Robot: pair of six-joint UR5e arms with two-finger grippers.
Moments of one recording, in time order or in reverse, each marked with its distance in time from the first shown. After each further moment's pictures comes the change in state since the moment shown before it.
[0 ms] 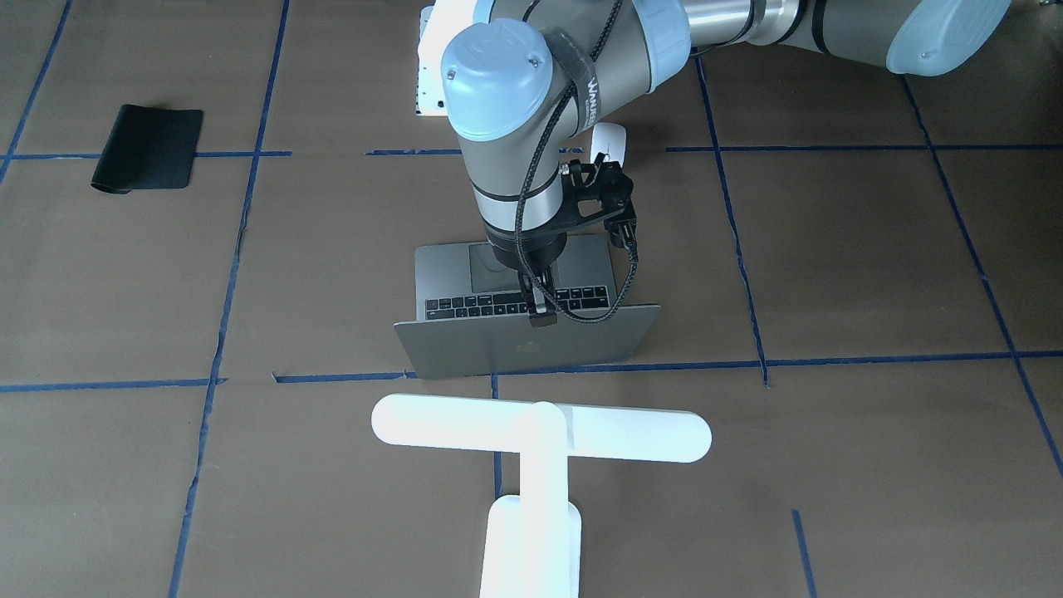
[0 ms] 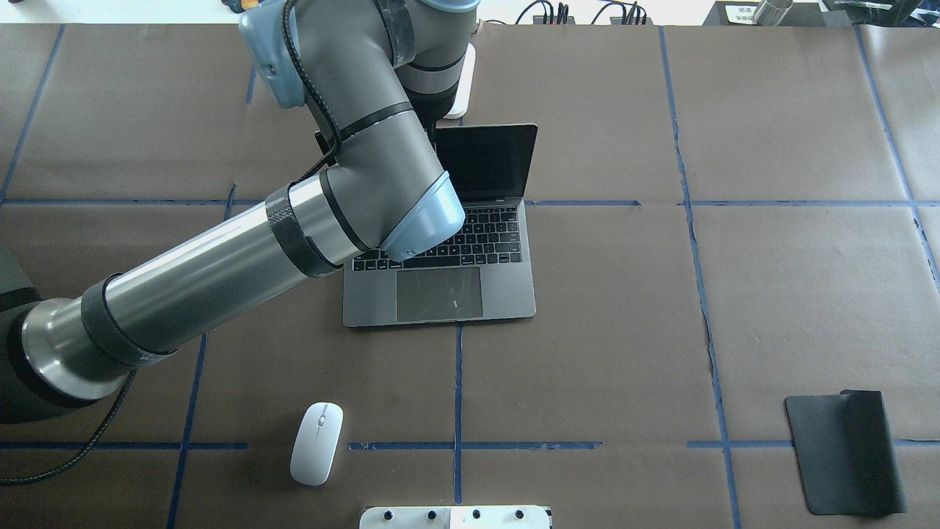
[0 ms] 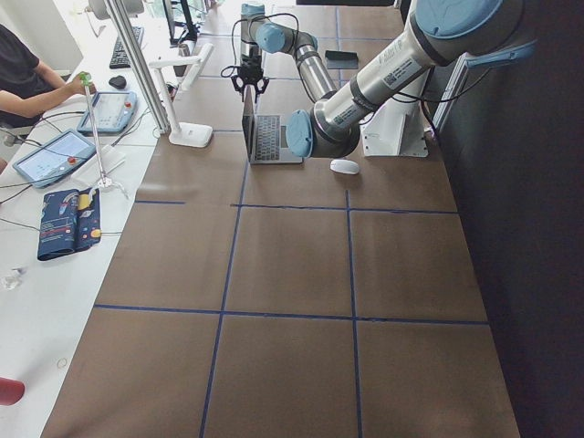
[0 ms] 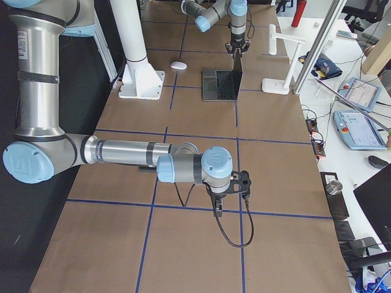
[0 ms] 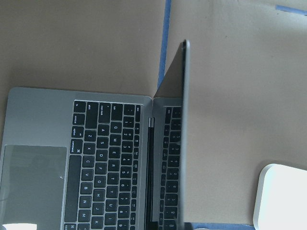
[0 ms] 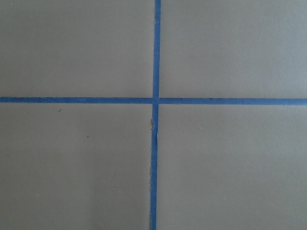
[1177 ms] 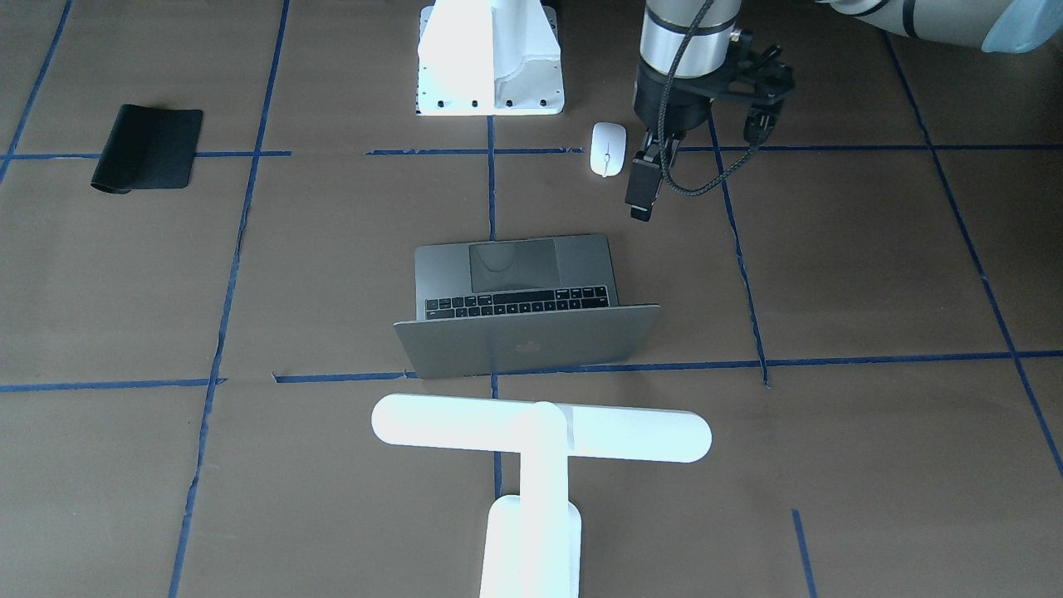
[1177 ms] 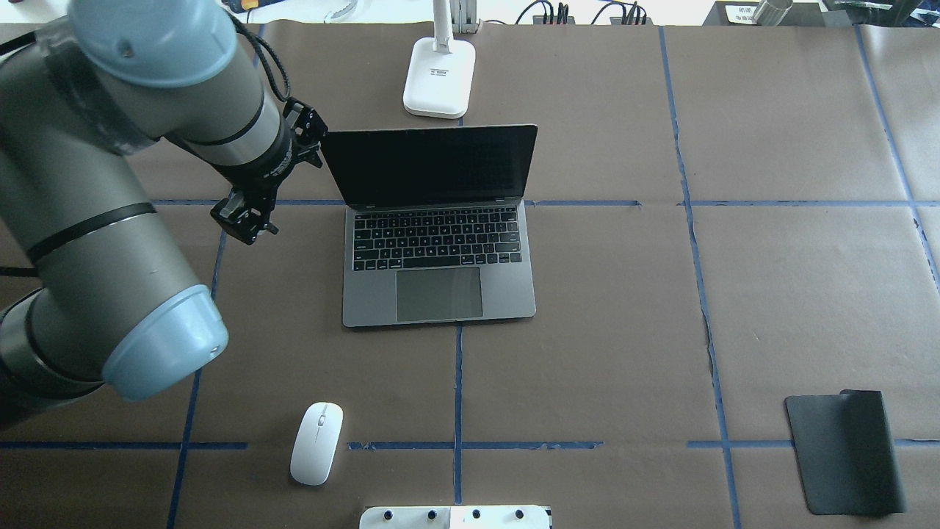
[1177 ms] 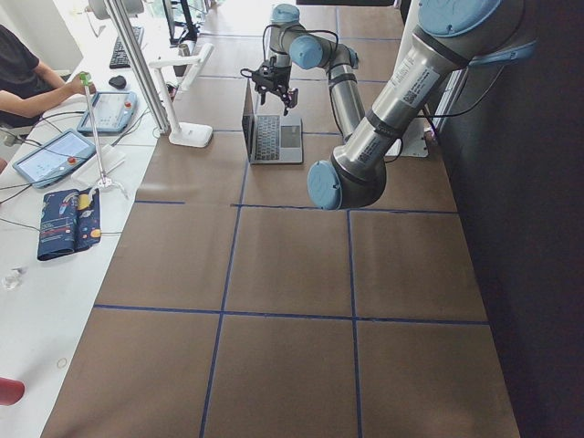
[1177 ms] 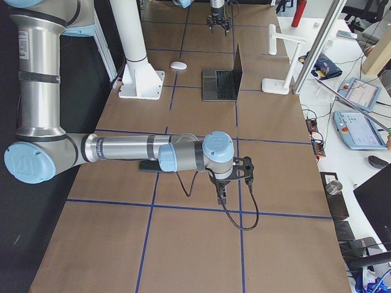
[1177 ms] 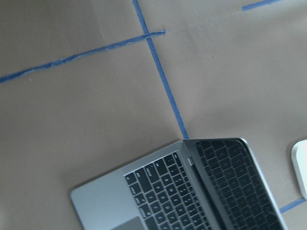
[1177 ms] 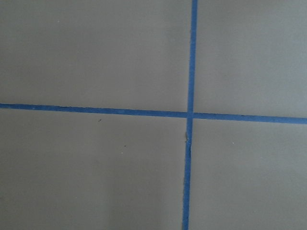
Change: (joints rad) left arm -0.017 0.459 -0.699 0.137 -0.042 0.632; right arm -0.026 -0.007 0.101 -0.006 0.043 0.034
